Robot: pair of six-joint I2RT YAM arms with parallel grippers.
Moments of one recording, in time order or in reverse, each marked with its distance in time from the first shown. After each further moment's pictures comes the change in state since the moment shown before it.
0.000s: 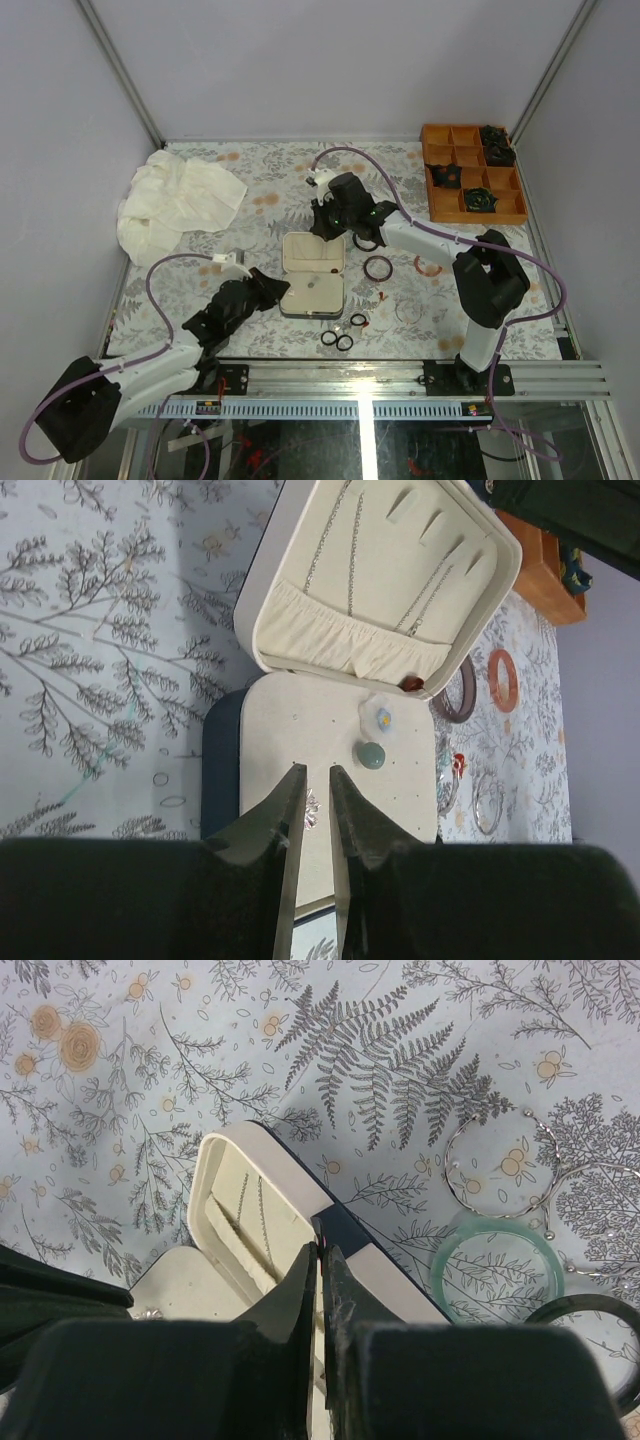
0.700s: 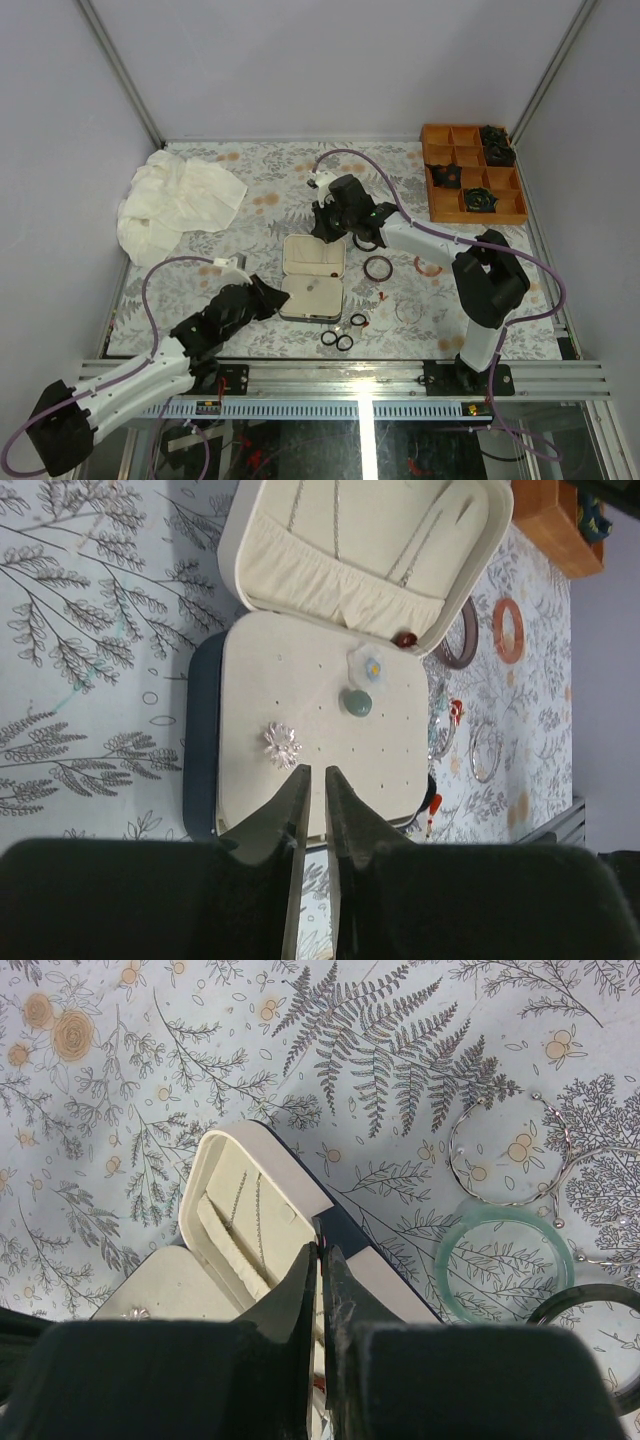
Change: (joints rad) left arm -0.105 -0.261 0.065 -0.418 -0.034 -0.045; right arm 0.000 0.000 -0.021 0.002 -0.003 0.014
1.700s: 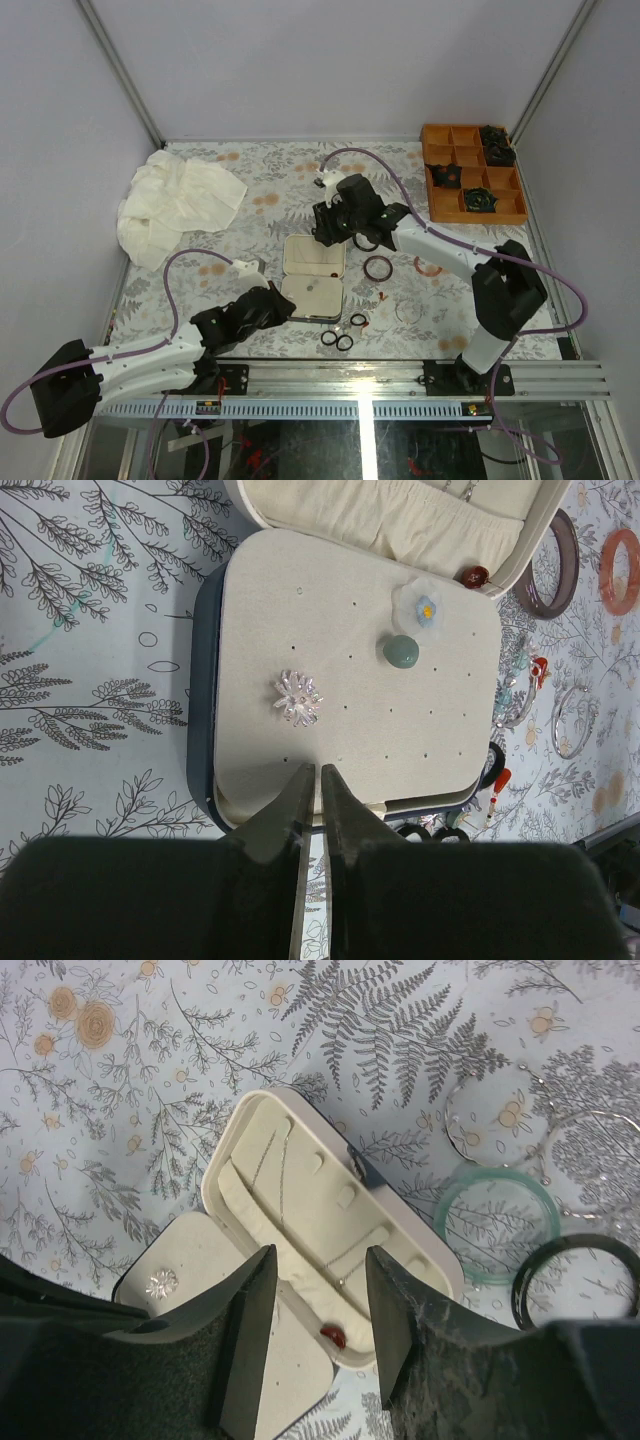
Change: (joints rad) left arm -0.188 0.257 0.100 -0.071 -0.137 -0.053; right arm 0.000 -0.090 -0.031 -0.054 0.003 0.012
